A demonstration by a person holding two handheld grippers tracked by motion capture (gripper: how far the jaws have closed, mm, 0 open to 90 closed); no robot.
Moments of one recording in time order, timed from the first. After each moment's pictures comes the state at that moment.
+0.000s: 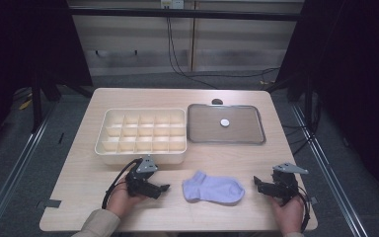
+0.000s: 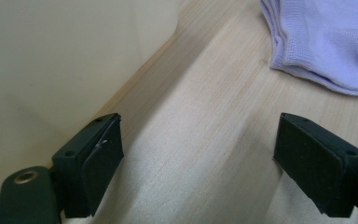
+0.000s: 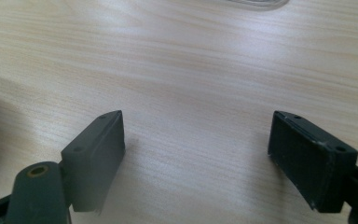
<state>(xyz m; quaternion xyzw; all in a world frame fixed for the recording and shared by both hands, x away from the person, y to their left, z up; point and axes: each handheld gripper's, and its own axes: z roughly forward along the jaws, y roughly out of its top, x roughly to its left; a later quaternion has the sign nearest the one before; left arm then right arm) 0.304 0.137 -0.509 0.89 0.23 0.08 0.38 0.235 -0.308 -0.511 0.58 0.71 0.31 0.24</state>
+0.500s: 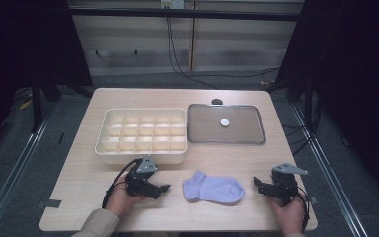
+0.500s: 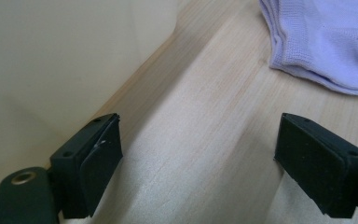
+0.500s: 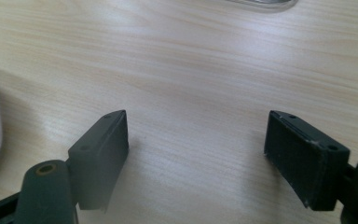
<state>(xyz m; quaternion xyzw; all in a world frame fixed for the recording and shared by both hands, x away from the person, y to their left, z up) 0.304 0.137 -0.509 0.89 0.23 0.08 0.39 0.233 -0.306 -0.510 0.57 0.72 0.31 0.24</state>
